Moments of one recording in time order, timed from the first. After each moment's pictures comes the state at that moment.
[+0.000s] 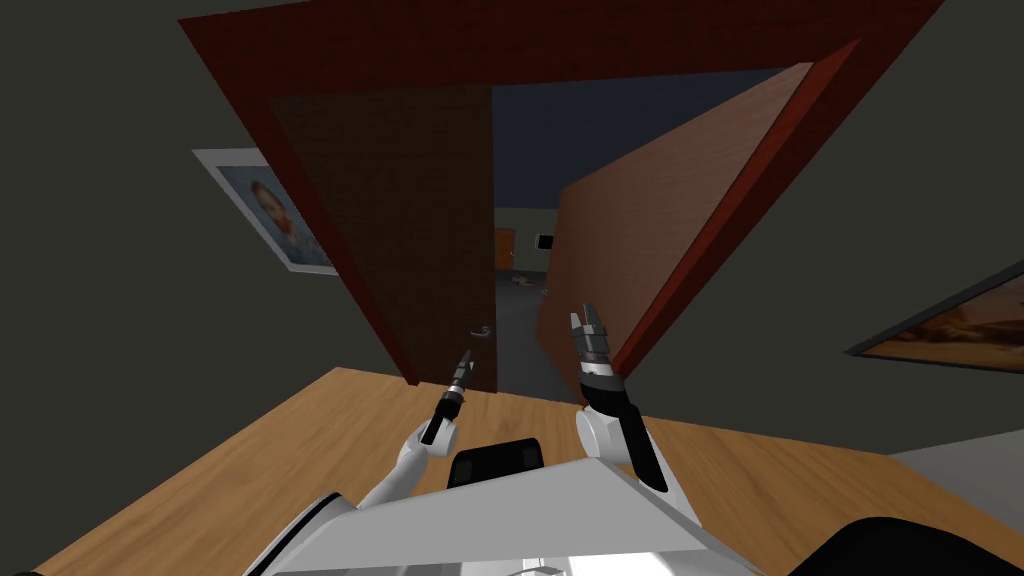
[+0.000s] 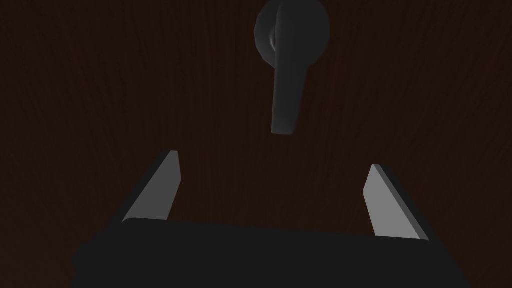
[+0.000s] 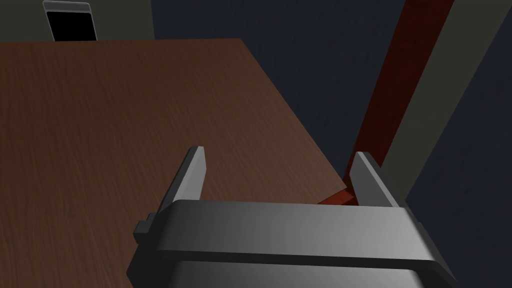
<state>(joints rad) -0.26 0.08 -0.31 -0.52 0.23 -0.85 0.01</state>
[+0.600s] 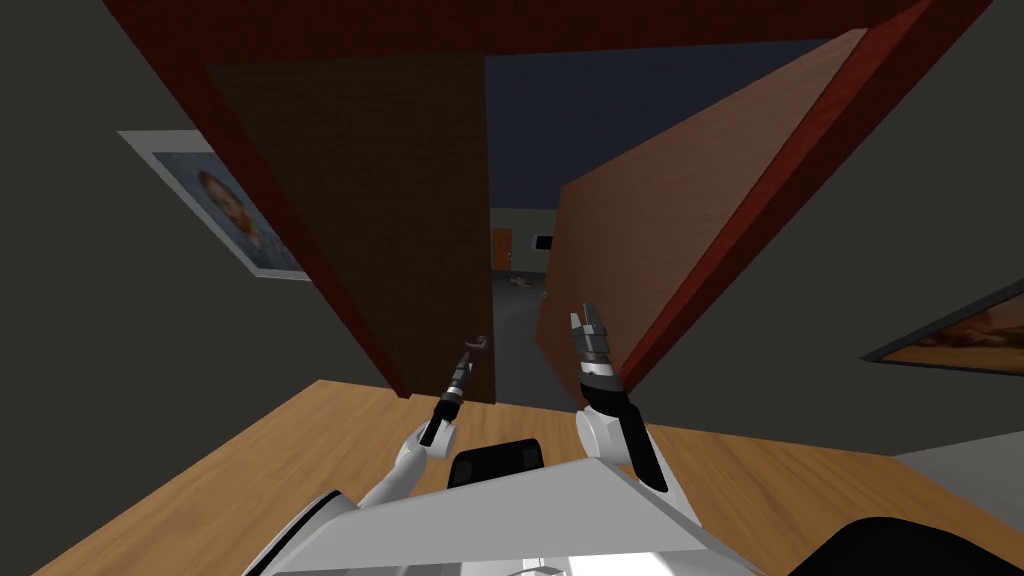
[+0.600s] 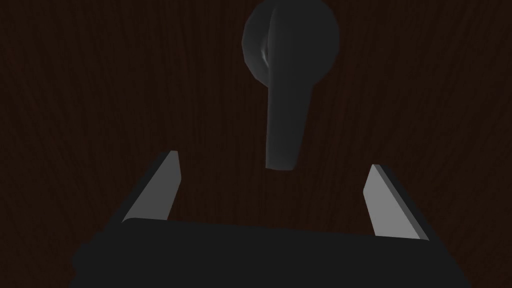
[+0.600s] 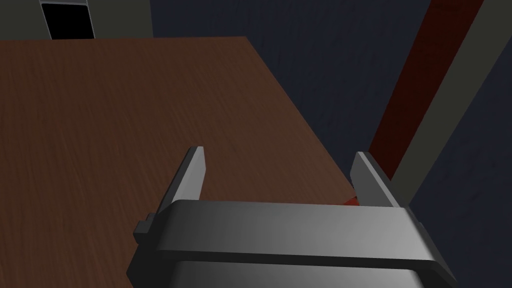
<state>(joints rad) -0.27 0.08 -0.31 -0.49 0.24 -0.86 0.01</state>
